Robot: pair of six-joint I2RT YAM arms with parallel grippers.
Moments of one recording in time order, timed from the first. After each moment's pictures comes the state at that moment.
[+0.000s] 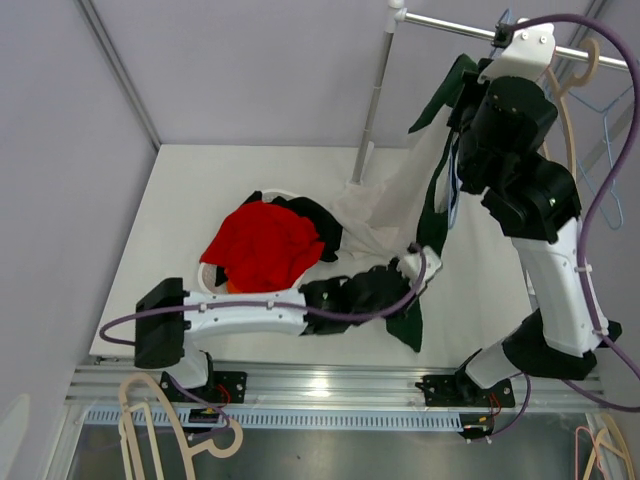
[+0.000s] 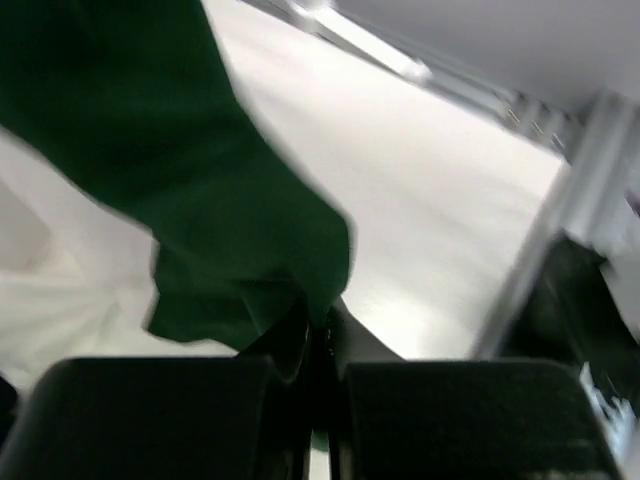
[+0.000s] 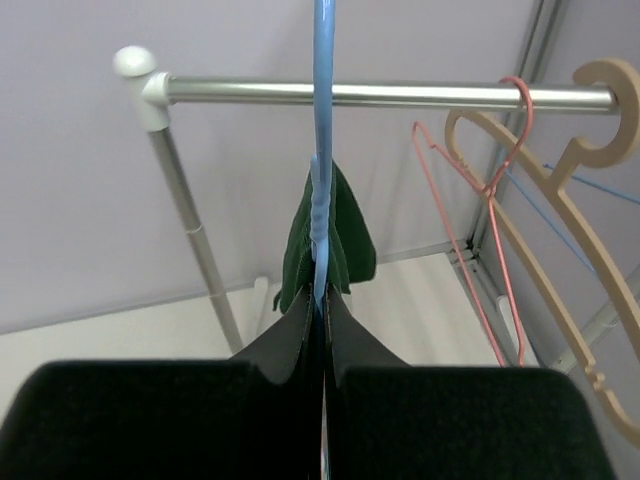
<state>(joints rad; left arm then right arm) -1.38 1.59 1.21 0.11 -0.33 -0.12 0.70 1.54 2.36 -0.74 0.94 0.01</state>
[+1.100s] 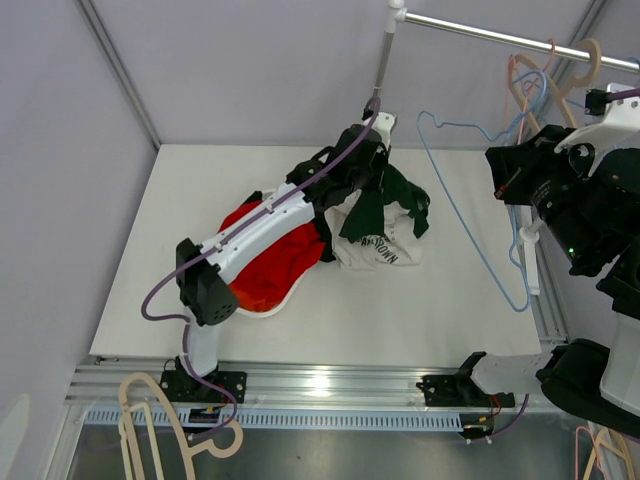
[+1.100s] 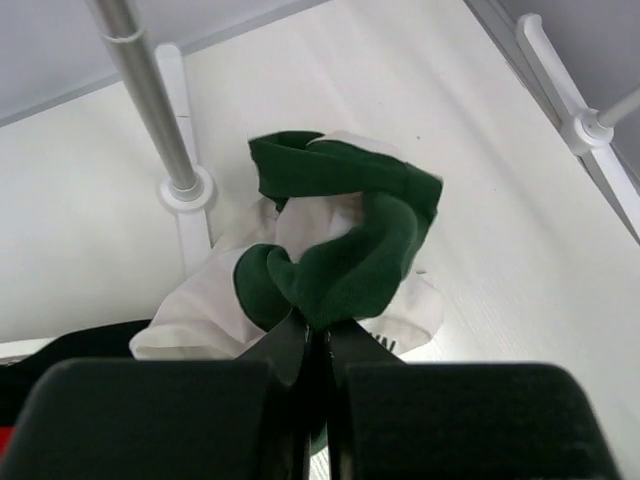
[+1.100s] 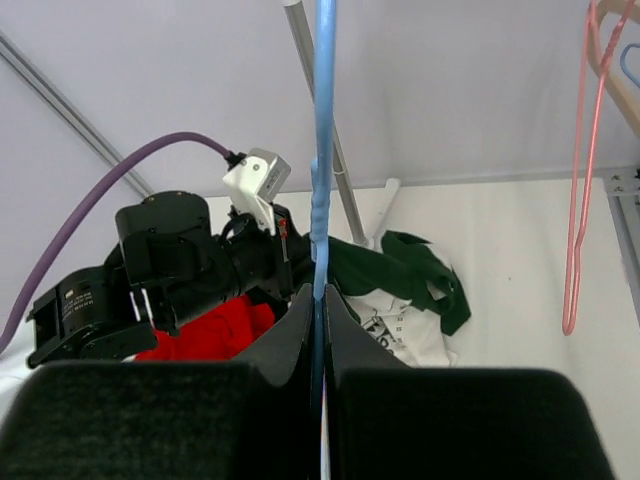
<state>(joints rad) -0.84 1.97 2.08 -0.58 -0.22 -0.24 0.80 1.26 2.37 -1.20 0.60 0.34</state>
